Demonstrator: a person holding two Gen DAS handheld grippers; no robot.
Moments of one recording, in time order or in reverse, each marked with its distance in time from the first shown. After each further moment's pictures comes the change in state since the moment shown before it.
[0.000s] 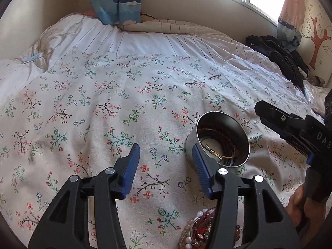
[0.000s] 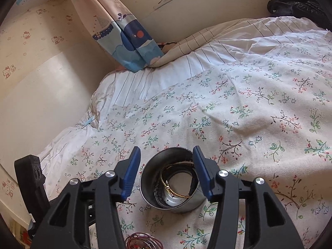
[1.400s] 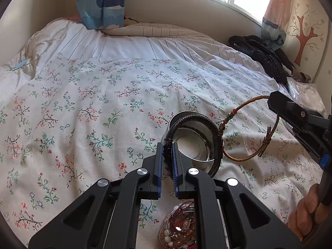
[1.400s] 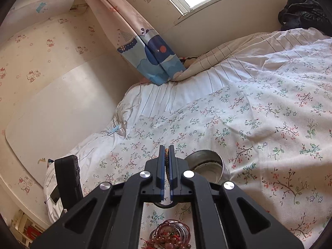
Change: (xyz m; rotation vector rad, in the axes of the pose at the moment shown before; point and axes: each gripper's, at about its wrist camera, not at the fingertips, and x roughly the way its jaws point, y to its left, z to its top) left arm -0.016 -0.024 0.003 0.041 -0.017 -0.101; right arm -0.058 0.027 0.001 -0.030 -0.094 0.147
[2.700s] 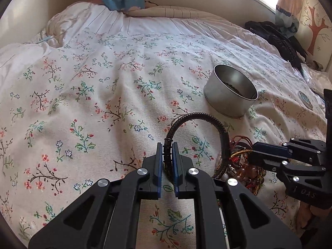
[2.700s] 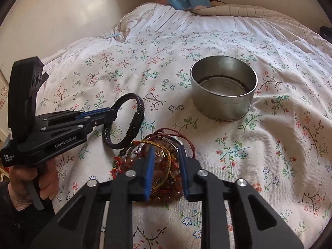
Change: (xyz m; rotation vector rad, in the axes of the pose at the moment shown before) left arm -0.026 0.060 -0.075 -0.017 0.102 0.110; right arm 0.050 0.033 -0.116 -0.361 0.501 -0.120
